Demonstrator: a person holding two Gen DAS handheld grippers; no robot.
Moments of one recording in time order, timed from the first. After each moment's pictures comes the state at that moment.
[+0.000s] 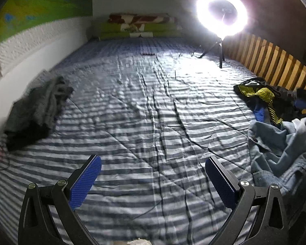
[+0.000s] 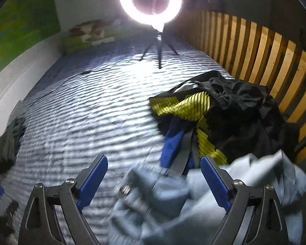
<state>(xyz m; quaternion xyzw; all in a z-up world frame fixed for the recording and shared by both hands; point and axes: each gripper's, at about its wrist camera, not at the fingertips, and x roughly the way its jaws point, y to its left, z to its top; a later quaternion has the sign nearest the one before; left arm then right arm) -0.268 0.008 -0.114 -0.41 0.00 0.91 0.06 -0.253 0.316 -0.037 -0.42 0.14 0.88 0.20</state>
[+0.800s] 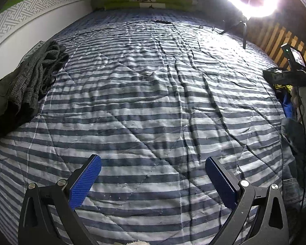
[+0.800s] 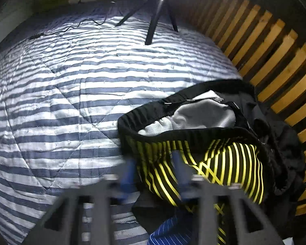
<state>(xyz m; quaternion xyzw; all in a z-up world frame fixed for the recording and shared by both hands) -0.331 -0.026 -0.185 -0.49 -0.02 0.87 0.04 -0.438 0.382 -0.148 -0.52 0.03 0.81 0.27</state>
